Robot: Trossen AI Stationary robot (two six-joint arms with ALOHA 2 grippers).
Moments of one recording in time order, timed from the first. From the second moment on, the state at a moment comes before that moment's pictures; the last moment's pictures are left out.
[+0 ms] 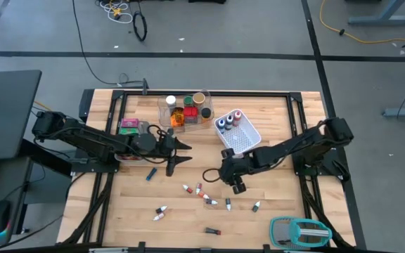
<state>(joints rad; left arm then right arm) -0.11 1.24 0.53 0.49 -0.17 -0.15 0.24 1.67 0.97 -0.34 0.12 -0.17</state>
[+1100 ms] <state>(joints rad) -0.11 1.24 0.53 0.48 -0.17 -0.14 0.14 1.83 0.99 -0.37 0.02 -0.05</state>
